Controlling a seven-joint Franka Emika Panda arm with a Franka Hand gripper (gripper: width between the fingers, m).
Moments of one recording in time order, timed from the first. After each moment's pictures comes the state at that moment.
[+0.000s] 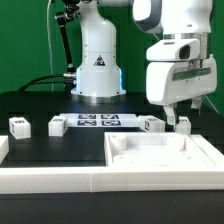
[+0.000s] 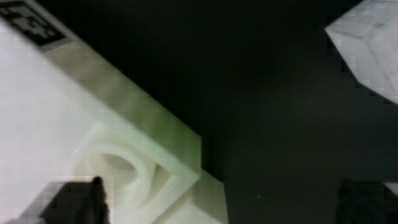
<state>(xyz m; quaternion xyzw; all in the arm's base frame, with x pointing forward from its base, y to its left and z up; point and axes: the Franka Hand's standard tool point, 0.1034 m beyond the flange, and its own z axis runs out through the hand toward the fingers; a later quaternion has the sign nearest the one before) 0.478 0.149 0.049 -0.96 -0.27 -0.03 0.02</state>
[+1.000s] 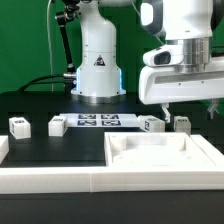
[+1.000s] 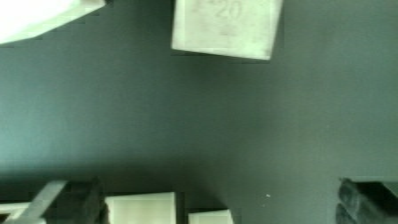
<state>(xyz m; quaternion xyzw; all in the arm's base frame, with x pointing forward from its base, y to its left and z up) 0.465 0.158 0.043 -1.00 0.02 -0.01 0.05</state>
